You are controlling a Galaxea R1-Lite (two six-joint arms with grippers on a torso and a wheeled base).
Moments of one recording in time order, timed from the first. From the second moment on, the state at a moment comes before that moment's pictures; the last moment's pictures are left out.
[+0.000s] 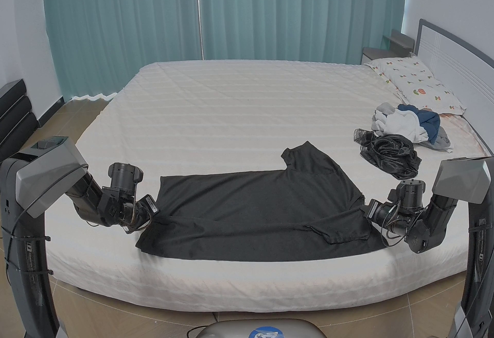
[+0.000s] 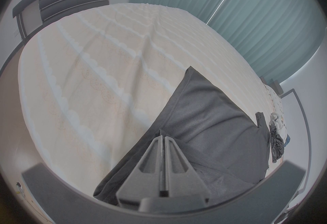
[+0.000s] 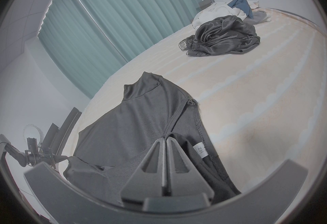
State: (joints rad) left arm -0.10 2.32 -1.04 -0.43 0.05 -0.73; right arm 0.06 2.42 -0.72 -1.22 0.15 0.50
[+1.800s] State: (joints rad) left arm -0.06 2.30 -1.05 -0.43 0.04 -0.80; right arm 0.03 2.36 -0.61 -1.34 0.15 0.66
